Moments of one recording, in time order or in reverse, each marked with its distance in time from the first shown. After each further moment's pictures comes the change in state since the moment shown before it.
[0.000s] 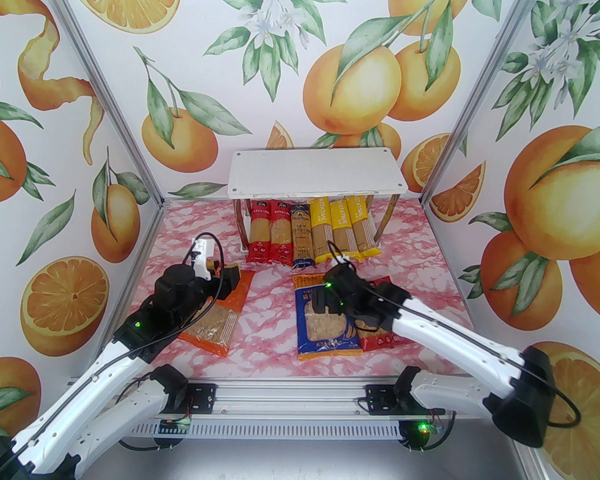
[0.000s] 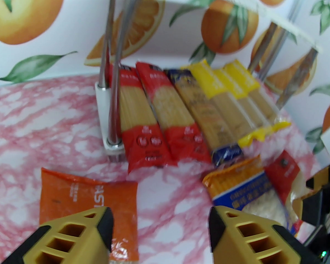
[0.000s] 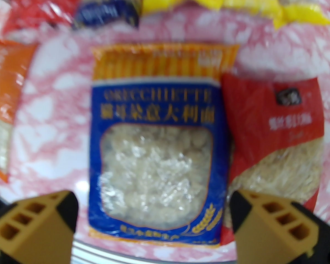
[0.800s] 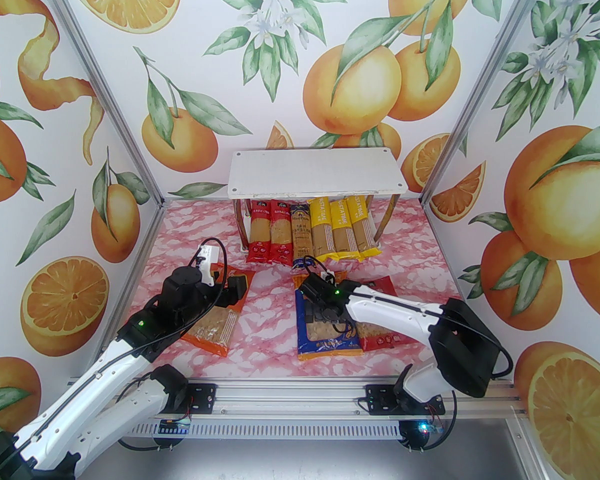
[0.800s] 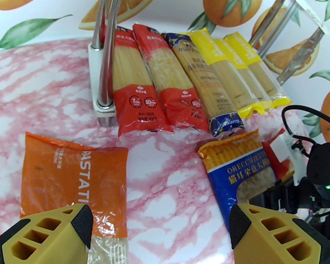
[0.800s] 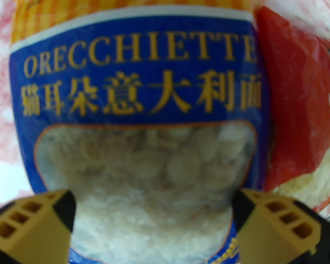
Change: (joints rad) left arm -0.002 0.014 -0.002 -0.062 0.051 -0.060; right arm 0.005 0.322 0.015 0.060 -0.018 0.080
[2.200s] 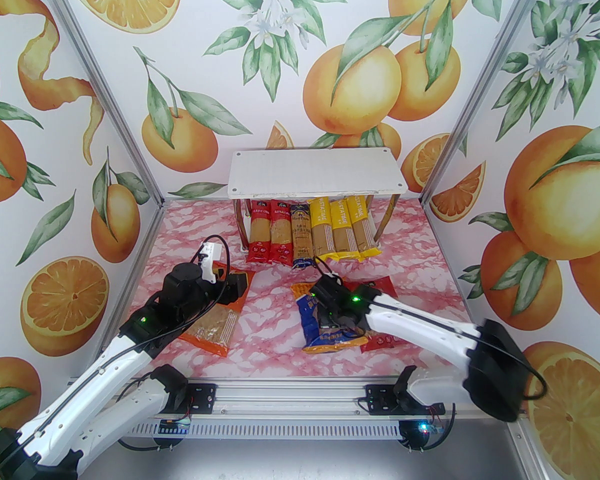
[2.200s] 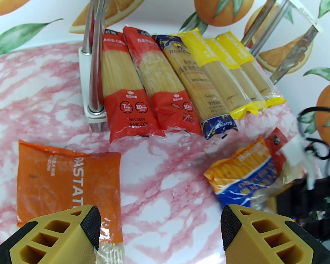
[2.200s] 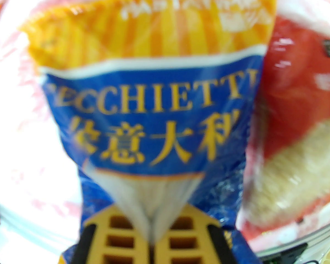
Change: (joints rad) left arm 0.026 0.034 0.012 0.036 0.055 0.023; right arm 0.006 -0.306 -0.032 -0.108 -0.074 -0.048
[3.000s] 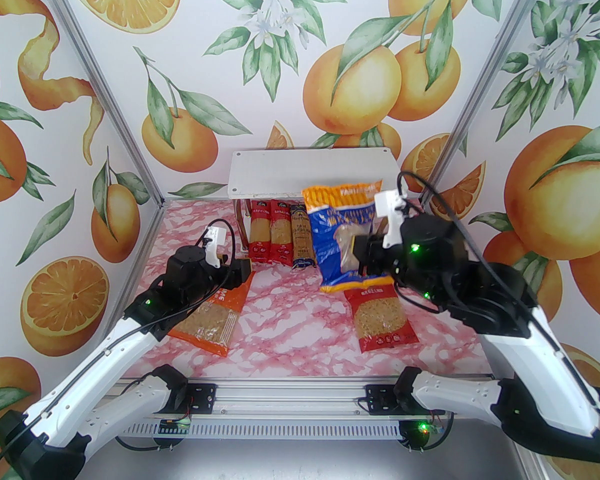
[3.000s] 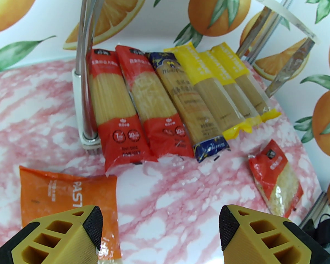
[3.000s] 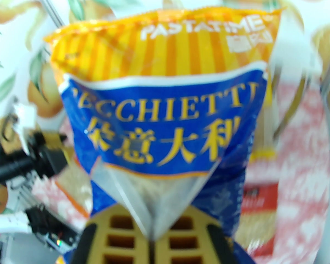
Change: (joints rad) left arm 0.021 0.147 0.167 -0.005 0.023 0.034; right arm 0.001 -0.079 0.958 -0.222 0.193 -0.348
